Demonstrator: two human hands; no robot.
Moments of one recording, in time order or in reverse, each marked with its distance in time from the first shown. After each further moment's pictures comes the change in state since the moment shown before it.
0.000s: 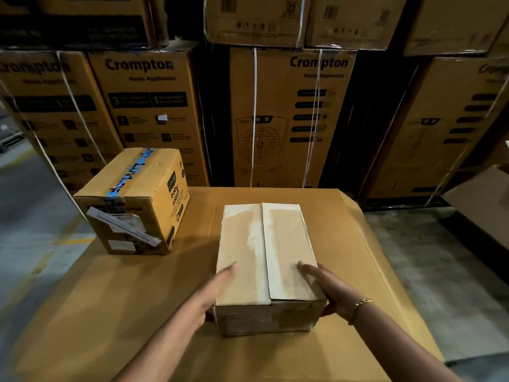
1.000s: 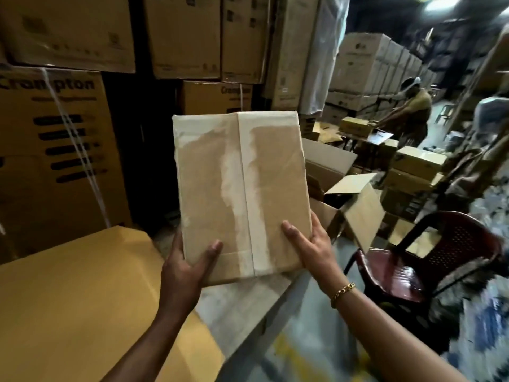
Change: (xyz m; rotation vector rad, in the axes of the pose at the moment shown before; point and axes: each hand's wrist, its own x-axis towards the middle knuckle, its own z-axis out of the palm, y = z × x) left_hand -0.059 0.147 0.457 -0.071 -0.299 0.936; right_hand -0.209 0.071 -0.395 0.119 0.951 -0.782
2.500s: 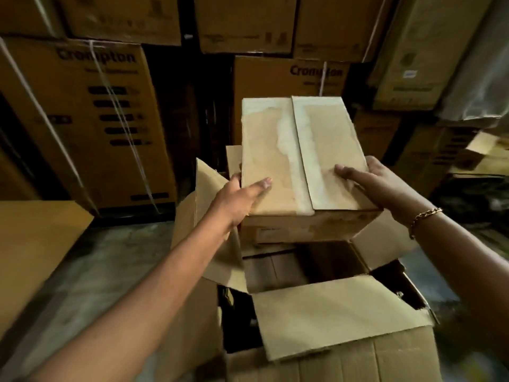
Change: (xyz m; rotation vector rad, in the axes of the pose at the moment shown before) left_hand 0.376 -0.005 0.574 0.137 0.248 -0.383; right_hand 0.702 0.169 -0.318 -0.327 -0.627 0.092
